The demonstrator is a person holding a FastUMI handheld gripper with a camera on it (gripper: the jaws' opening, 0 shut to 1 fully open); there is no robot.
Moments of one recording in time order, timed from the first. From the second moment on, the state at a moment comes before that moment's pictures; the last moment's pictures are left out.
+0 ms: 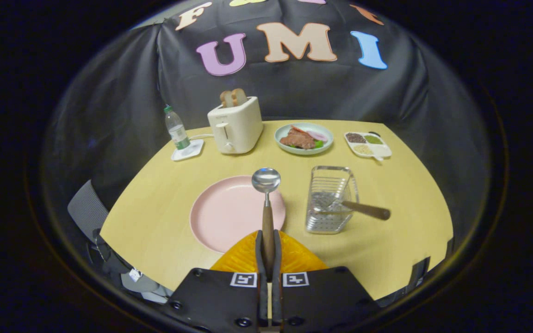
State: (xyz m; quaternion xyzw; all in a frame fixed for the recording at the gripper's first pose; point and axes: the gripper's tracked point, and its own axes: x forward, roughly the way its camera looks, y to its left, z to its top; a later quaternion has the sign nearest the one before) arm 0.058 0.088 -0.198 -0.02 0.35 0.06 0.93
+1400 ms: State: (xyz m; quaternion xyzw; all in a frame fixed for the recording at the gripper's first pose) arm 0.074 0.008 -0.203 -0.16 0.55 0.08 0.81
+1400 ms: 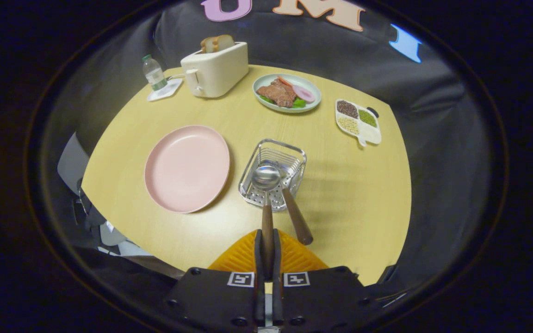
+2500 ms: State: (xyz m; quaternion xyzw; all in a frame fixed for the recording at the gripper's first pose) arm 0.058 0.054 -0.137 -0.06 0.37 0.10 0.92
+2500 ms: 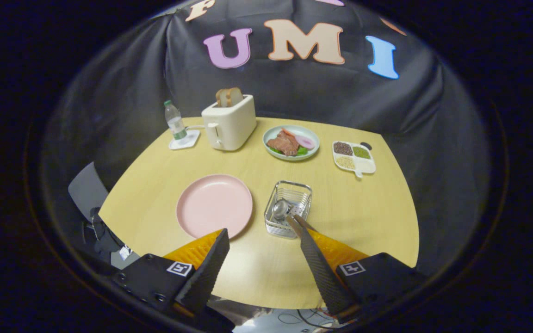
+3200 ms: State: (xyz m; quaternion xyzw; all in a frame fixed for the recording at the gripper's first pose) arm 0.068 0.107 -0.012 0.04 0.06 0.04 1.00
